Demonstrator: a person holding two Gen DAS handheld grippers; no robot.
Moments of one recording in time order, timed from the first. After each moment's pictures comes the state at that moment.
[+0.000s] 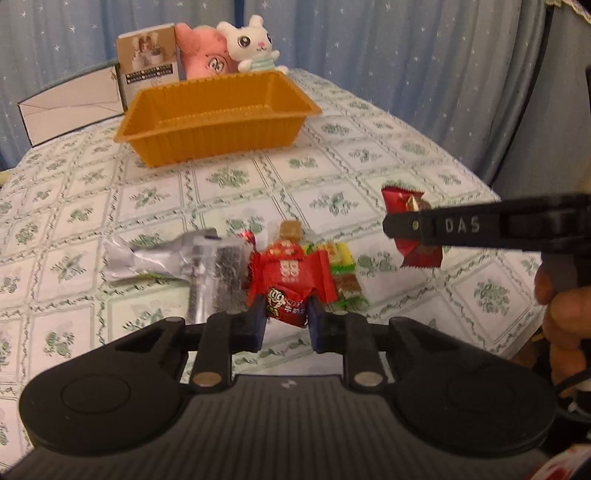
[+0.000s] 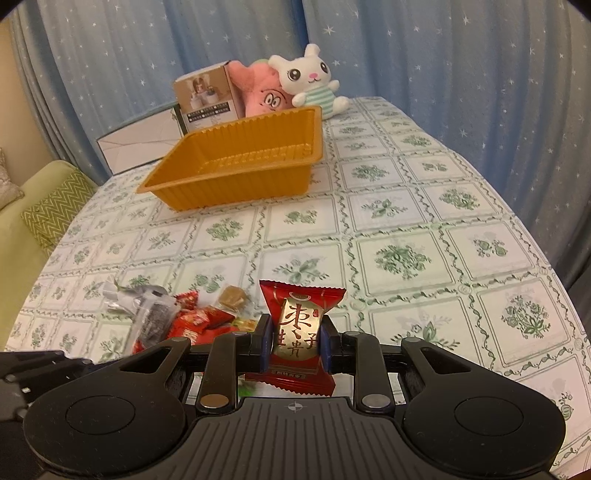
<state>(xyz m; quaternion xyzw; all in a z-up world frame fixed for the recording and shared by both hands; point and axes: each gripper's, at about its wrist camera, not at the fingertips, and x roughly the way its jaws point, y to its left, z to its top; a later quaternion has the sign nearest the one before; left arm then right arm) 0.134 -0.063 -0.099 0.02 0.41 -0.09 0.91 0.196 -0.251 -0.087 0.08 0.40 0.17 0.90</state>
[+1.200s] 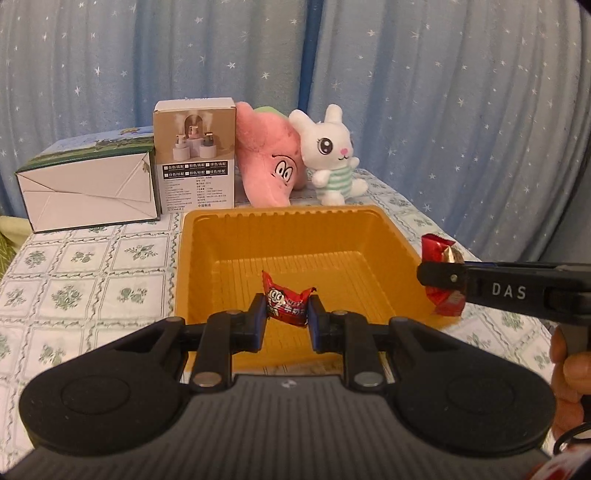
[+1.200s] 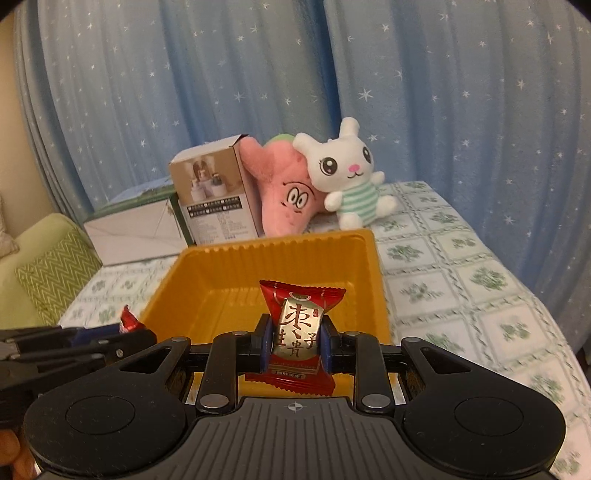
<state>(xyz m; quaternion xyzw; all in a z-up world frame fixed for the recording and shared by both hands) 0.351 0.038 -0.056 -0.03 0.32 -0.07 0.95 0.392 -0.182 -0.045 0.09 0.31 0.18 0.93</state>
